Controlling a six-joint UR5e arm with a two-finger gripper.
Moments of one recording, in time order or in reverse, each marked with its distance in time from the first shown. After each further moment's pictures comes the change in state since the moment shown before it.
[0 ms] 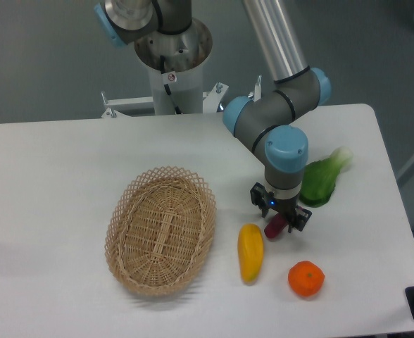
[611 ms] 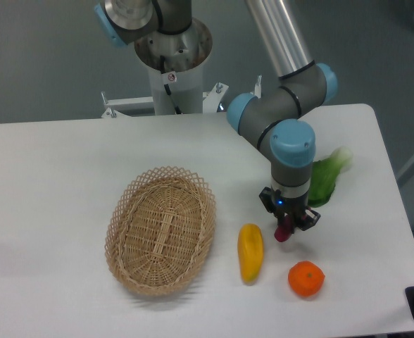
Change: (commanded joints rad) arm 0.026 0.090 0.086 -0.017 -0.057 0.002
